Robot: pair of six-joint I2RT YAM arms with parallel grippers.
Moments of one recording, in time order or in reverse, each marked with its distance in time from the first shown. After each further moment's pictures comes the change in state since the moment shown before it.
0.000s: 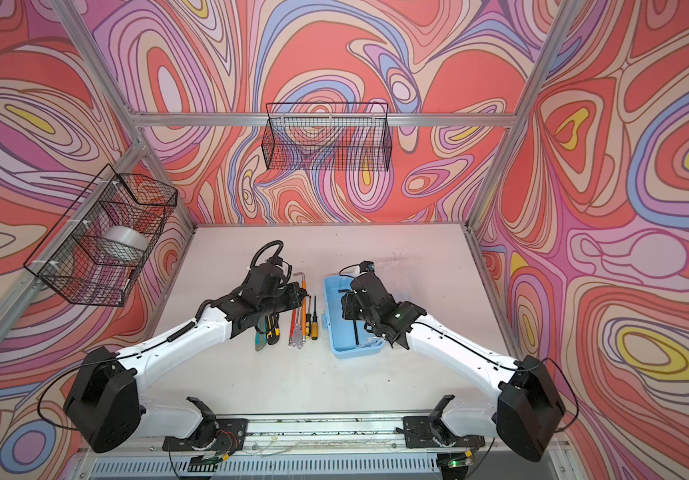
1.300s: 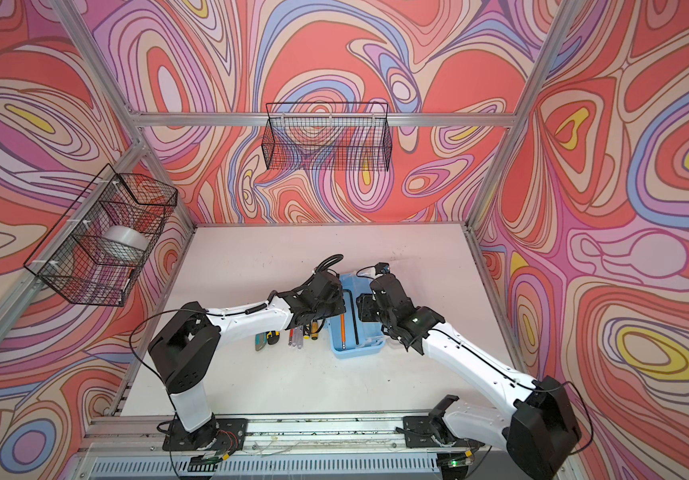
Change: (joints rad) left arm -0.187 0.456 0.268 0.008 -0.146 -0.138; right arm -0.095 -0.119 -0.098 -0.019 -0.018 -0.117
